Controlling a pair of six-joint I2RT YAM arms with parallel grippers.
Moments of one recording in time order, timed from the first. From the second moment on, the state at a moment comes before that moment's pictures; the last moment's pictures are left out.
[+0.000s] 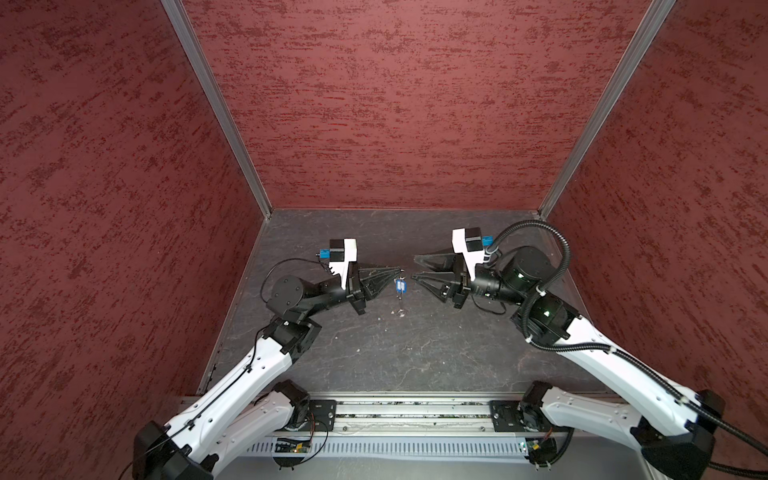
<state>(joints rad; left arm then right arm) -0.56 0.88 0.72 0.58 0.73 -0.49 0.77 1.06 1.05 0.15 -0.61 0.24</state>
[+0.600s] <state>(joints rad) -0.56 0.86 0.72 0.57 0.72 -0.47 0.76 1.12 1.00 0.27 -0.76 0.36</state>
